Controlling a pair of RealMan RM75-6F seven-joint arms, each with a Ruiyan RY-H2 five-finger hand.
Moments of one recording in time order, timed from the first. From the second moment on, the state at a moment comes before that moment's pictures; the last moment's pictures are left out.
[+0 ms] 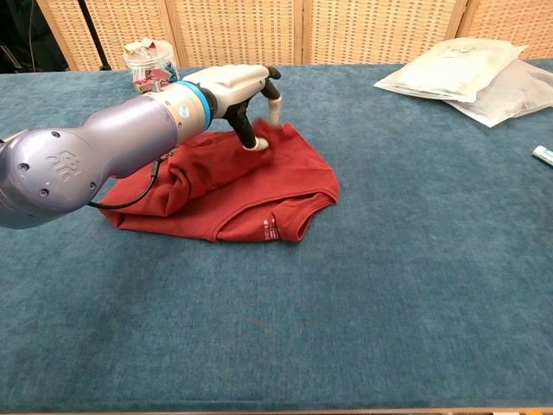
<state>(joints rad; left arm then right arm) -1.10 -1.88 -0.28 -1.05 0.86 0.87 0.40 0.36 -1.17 0.02 -1.38 -1.63 1.33 0.41</state>
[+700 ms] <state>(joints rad) -0.98 -1.71 -0.24 -1.13 1.17 0.94 0.07 0.36 -1.17 0.02 -1.38 -1.63 1.33 0.41</state>
